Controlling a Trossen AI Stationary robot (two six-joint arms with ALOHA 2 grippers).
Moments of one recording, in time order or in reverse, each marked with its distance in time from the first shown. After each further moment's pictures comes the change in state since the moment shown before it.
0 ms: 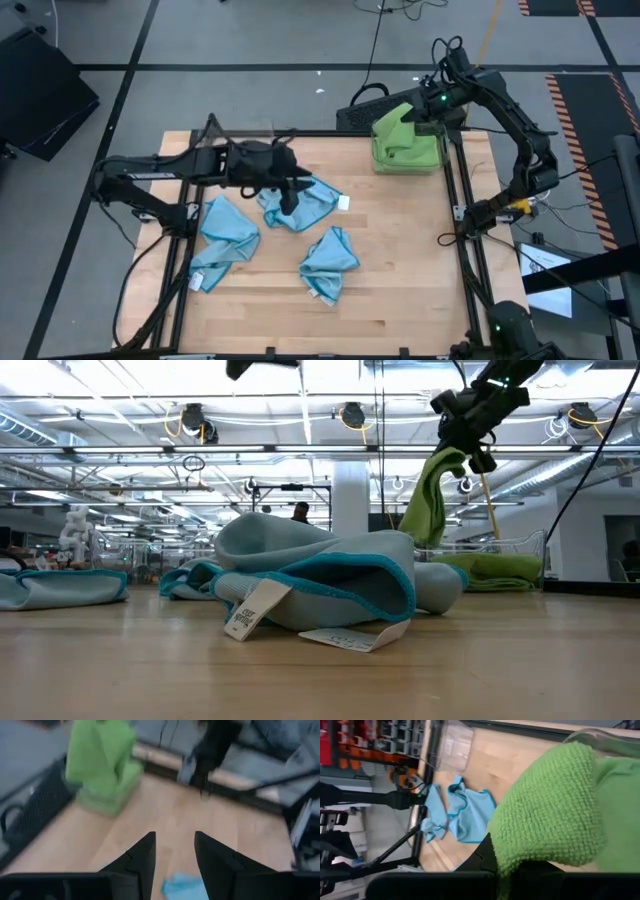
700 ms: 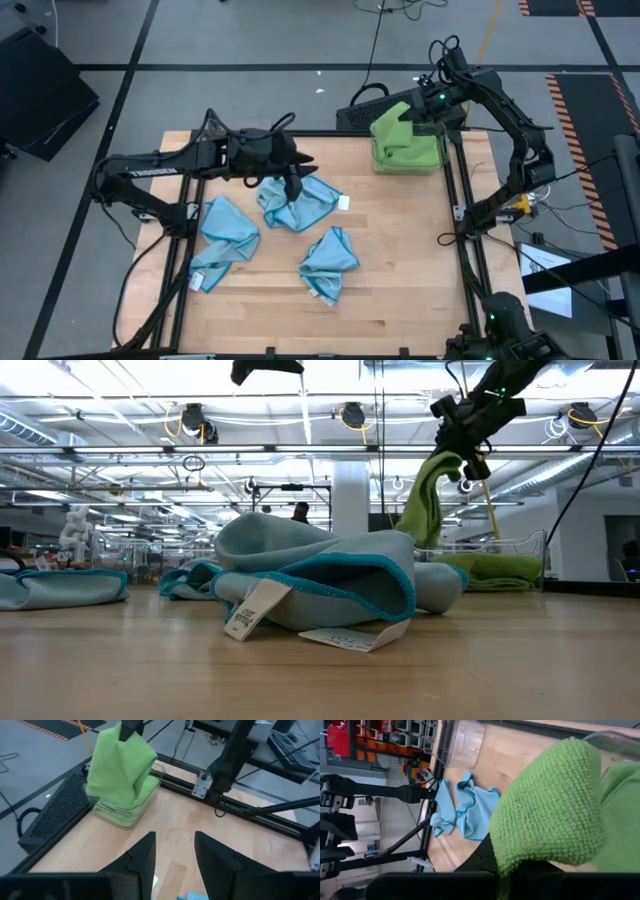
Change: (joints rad) left arm 0.070 0.003 0.000 0.059 -0.016 0.004; right arm -0.023 0.051 -0.002 0.015 -0.081 -0.064
